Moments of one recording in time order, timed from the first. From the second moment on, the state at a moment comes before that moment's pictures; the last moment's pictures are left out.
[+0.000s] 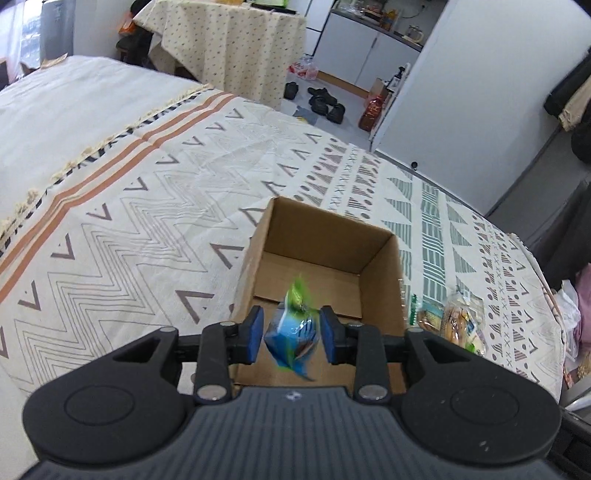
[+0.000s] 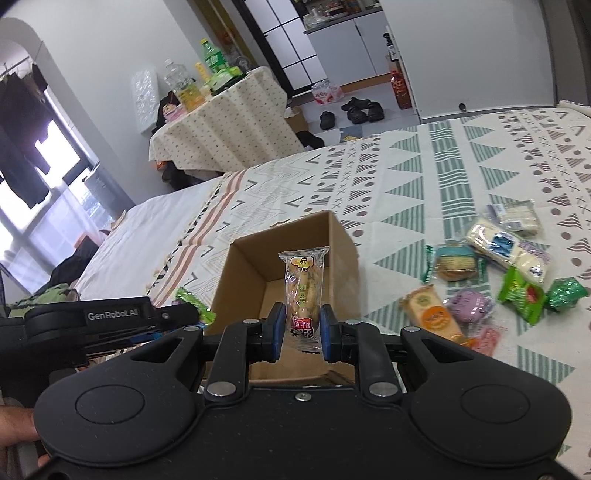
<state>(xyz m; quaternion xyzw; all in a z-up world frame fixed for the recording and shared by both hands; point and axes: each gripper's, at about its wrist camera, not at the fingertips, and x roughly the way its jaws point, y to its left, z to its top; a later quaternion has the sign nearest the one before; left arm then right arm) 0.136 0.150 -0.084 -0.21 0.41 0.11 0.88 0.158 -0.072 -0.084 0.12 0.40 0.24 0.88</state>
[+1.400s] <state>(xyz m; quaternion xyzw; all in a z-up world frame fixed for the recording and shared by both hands) 0.112 0.076 -0.063 -0.19 0.39 0.08 0.90 0.130 -0.172 -0.068 0.12 0.35 0.12 0.92</state>
